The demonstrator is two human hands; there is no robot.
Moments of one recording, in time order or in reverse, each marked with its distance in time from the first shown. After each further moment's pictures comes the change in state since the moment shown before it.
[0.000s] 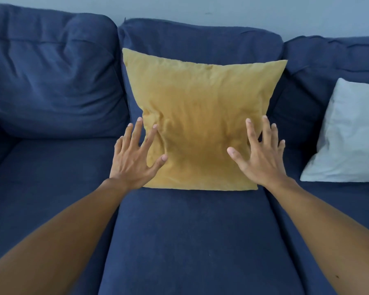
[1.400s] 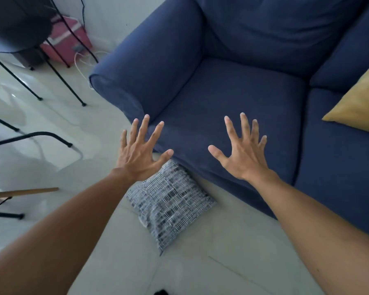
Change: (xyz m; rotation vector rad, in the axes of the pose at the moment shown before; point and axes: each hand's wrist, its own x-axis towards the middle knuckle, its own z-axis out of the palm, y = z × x) left_hand -0.515 -0.408 -0.187 0.110 -0.201 -0.483; right_hand -0.325 -0.567 0.176 0.018 -0.349 -0.432
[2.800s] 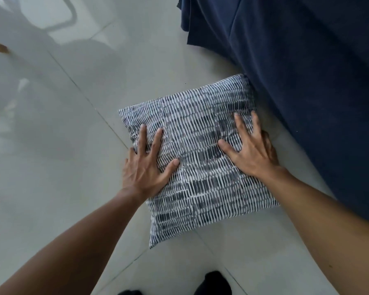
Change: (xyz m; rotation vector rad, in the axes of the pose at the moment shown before) left_hand -0.124 -0.150 0.489 -0.292 -0.090 -0.557; right_hand 0.087 0.004 0.514 -0.048 -0.528 -0.198
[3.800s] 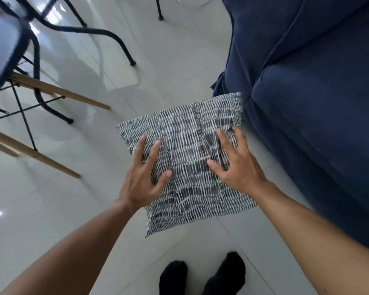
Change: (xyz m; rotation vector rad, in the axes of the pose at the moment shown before) left_hand -0.098 -0.006 -0.292 -0.212 0.191 0.194; right_hand -0.153 -0.193 -0.176 0.182 0.263 -0.434
